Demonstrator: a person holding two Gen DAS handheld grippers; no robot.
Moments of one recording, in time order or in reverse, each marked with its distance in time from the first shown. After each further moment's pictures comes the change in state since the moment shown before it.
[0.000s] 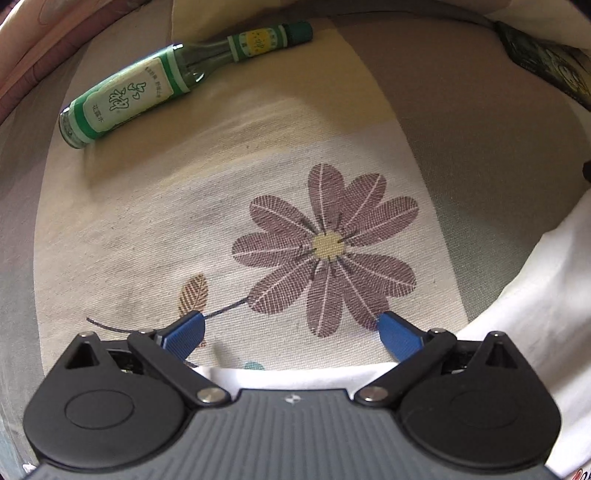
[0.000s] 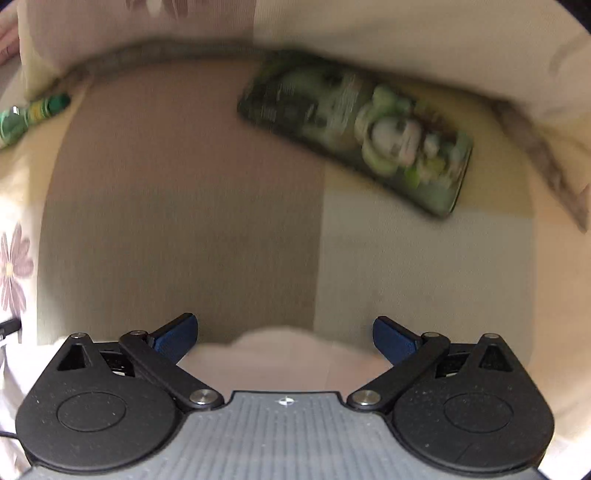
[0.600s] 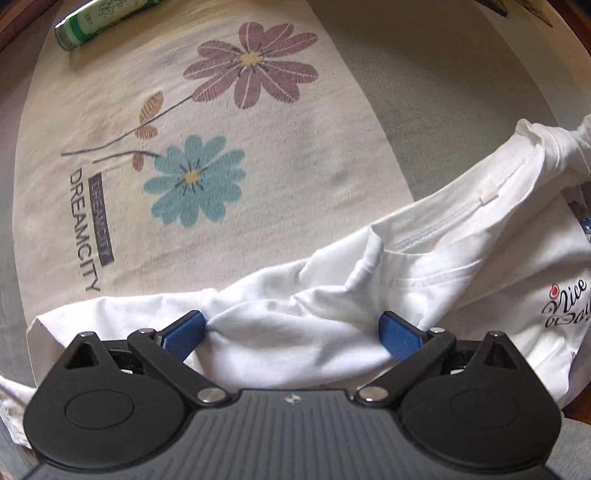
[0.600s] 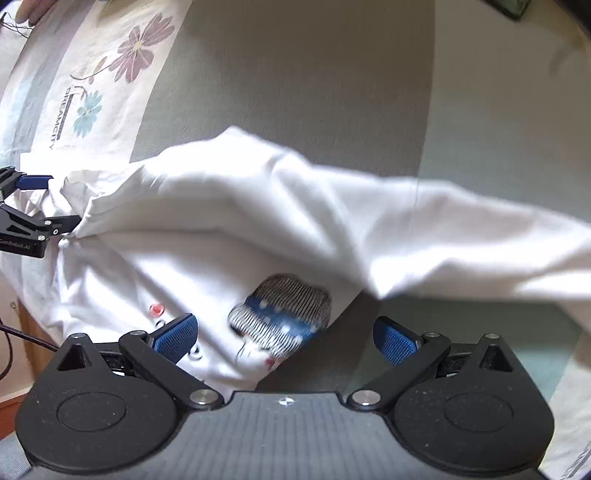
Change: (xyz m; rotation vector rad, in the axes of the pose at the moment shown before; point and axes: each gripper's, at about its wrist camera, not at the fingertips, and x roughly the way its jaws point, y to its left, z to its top) left arm -0.040 -0.005 -0.148 0.042 0.108 -0.130; right arm -0.027 0.024 -0.184 -0.127 0.242 0.266
